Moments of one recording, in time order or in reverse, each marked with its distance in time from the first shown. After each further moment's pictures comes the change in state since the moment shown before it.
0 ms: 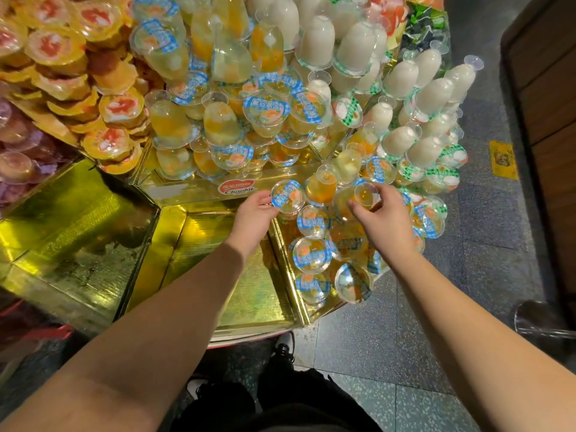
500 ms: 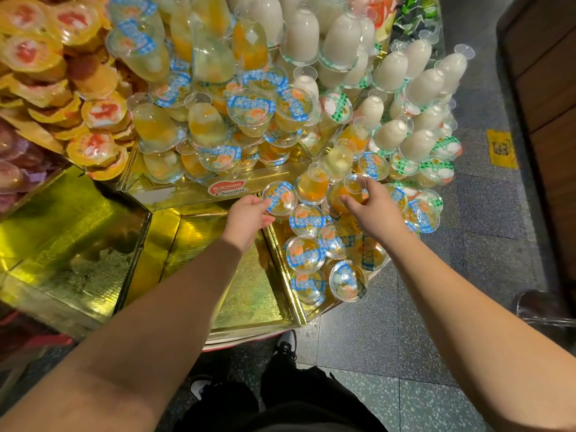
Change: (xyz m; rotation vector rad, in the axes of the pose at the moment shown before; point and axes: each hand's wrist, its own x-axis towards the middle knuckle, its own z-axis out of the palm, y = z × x) left_hand 0.015 -0.005 0.005 -0.061 0.022 -0.140; right_hand 0.031 0.024 0.009 -0.133 -0.171 0.066
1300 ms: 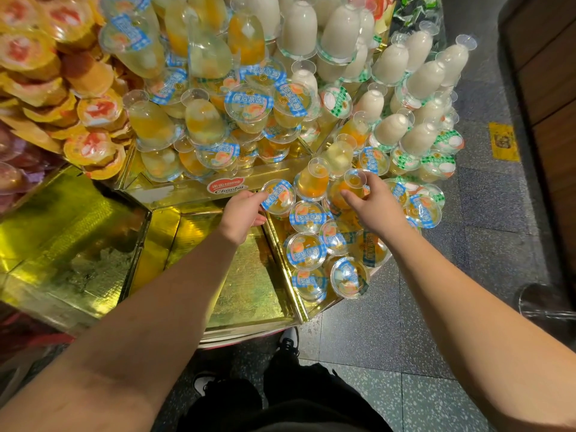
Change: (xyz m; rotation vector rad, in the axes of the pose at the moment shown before) left_hand 0.011 0.003 -0.009 0.096 -0.008 -0.030; right_hand -0.001 -0.001 -0.001 0.051 -0.004 0.052
